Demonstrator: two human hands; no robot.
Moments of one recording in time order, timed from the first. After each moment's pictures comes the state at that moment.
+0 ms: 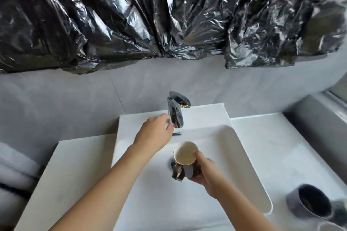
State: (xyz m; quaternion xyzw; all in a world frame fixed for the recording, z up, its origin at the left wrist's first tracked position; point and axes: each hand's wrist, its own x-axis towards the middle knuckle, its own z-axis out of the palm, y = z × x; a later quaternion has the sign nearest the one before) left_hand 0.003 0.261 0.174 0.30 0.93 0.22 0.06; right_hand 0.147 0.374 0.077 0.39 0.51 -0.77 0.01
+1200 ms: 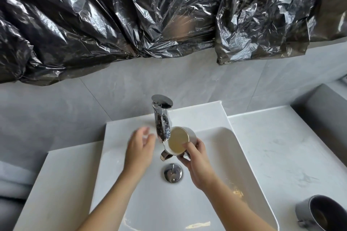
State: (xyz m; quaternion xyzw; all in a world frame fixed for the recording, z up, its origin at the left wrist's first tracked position) left_hand -0.018 0.284 0.093 0.14 0.89 0.43 0.06; right_hand 0.087 0.416 0.054 0.31 0.40 -0.86 -0.09
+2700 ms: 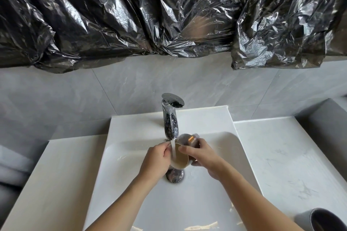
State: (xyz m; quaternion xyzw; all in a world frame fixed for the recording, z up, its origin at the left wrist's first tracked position) left_hand 0.002 0.289 0.061 0.20 0.89 0.38 0.15; right_hand 0.081 0.446 0.078 0.22 0.66 -0.72 0.04
